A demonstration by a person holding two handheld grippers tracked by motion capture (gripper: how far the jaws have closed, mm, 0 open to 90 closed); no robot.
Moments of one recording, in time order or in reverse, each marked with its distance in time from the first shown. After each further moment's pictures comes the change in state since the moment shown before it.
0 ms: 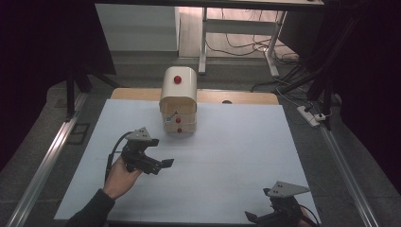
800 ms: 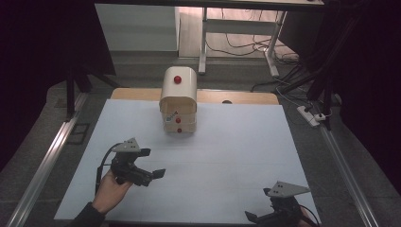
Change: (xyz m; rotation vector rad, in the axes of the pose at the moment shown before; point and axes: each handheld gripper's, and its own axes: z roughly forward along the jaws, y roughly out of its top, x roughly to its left) left arm -0.012 -0.031 -0.022 -0.038 0.011 -0.048; right arm 0.000 0.000 -0.001 -0.005 -0.004 -0.001
